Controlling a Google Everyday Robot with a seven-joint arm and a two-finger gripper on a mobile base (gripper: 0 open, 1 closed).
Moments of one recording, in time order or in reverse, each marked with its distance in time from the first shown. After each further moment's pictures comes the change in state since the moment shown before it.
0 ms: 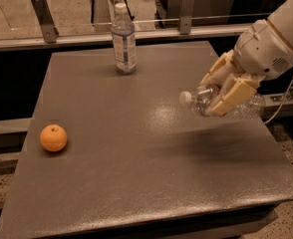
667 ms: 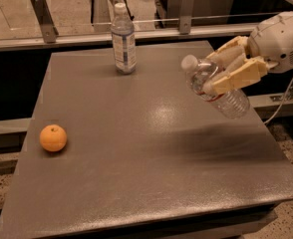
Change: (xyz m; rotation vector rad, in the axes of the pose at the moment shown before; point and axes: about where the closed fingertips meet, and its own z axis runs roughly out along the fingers) arm -0.034 -0.014 -0.030 0.011 -0.424 0.120
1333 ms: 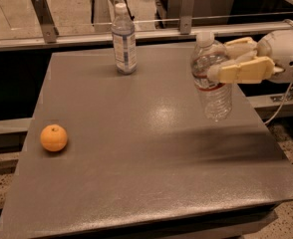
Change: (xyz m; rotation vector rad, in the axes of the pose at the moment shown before) arm -0.020 -0.003 -0.017 0.009 -0.430 0.105
